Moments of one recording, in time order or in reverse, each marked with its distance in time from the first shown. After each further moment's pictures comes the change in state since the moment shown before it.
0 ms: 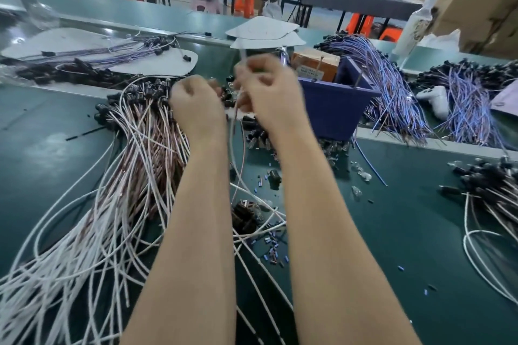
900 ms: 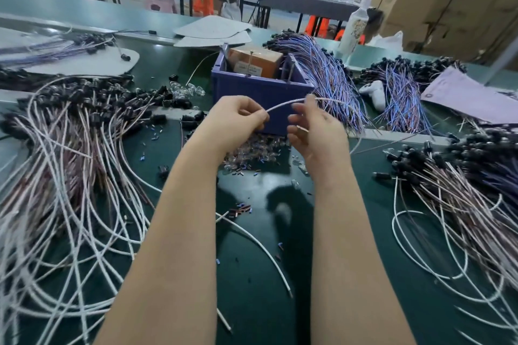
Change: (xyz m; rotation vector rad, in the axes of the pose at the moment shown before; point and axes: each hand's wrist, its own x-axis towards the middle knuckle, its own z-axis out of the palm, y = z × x) left_hand -0.056 -0.035 0.059 0.641 -0.877 0.110; right_hand -0.032 0.046 -0.137 0.340 0.426 0.304
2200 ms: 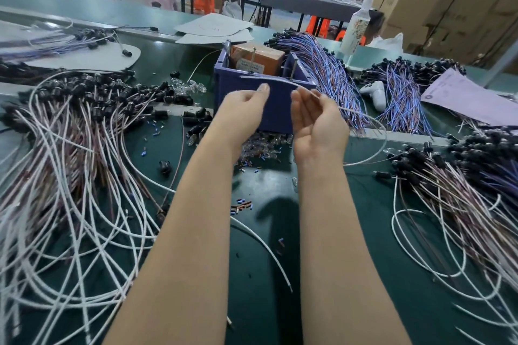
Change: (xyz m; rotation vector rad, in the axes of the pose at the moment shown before) left_hand 0.008 0.005 0.015 -0.269 0.122 -0.094; right_hand -0.002 -0.004 0.022 0.610 0.084 0.014
